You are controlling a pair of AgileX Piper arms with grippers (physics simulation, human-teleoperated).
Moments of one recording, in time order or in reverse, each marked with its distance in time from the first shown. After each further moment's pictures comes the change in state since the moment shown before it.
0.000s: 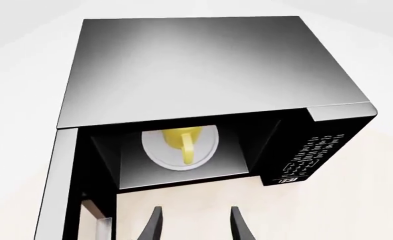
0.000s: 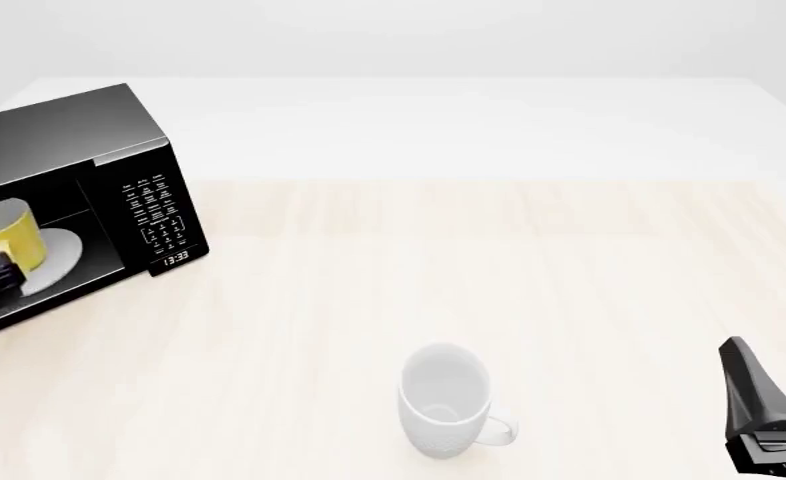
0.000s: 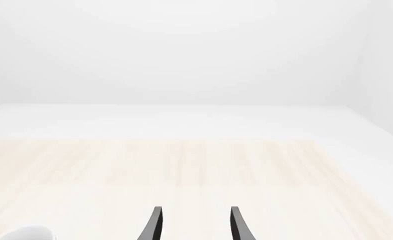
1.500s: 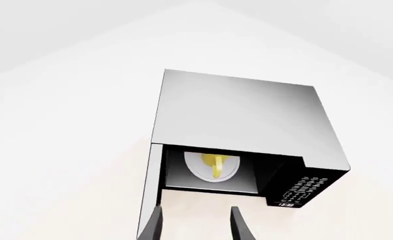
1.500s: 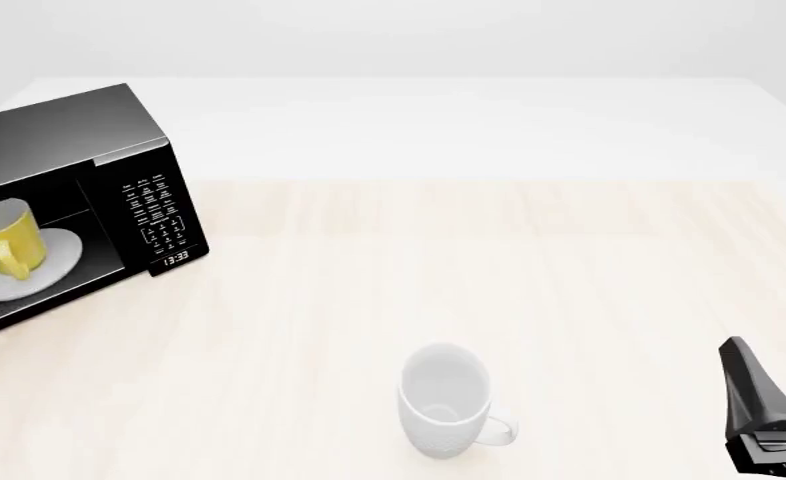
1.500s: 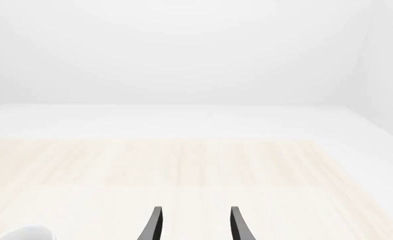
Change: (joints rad) left arm 0.178 -0.429 -0.392 0.776 -0.052; right arm 0.000 0.000 0.000 0.000 0.000
